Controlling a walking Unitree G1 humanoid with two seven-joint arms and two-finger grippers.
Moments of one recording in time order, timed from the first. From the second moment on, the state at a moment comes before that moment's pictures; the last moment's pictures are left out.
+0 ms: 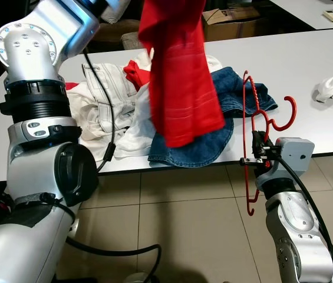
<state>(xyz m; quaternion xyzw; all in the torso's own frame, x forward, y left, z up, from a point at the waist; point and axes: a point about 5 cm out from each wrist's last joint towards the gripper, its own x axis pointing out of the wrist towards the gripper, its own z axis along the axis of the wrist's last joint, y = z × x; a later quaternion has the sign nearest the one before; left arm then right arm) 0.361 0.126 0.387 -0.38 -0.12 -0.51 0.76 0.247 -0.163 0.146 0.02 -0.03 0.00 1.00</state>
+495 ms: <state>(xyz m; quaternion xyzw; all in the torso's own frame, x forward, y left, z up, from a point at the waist) 0.387 0.070 0.237 -0.16 0.09 -0.38 0.91 0.247 -0.164 0.146 0.01 -0.04 0.00 1.00</state>
